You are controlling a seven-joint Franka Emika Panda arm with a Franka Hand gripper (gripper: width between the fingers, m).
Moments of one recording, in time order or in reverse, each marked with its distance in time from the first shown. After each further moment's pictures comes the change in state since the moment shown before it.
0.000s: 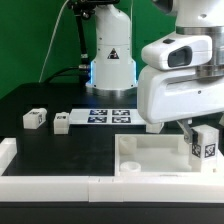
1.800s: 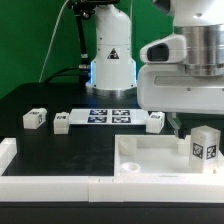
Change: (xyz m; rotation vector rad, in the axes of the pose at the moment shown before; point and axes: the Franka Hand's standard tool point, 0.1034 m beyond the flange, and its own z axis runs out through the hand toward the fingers) arm 0.005 -0.003 -0.002 0.000 0.015 0.493
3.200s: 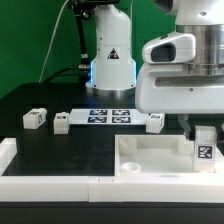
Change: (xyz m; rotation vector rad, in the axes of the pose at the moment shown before) arm 0.003 0.009 0.000 0.001 -0.004 0.119
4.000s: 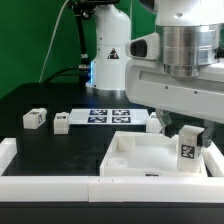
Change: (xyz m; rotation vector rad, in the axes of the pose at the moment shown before) arm 0.008 0.024 -0.001 -0.028 0.007 0.388
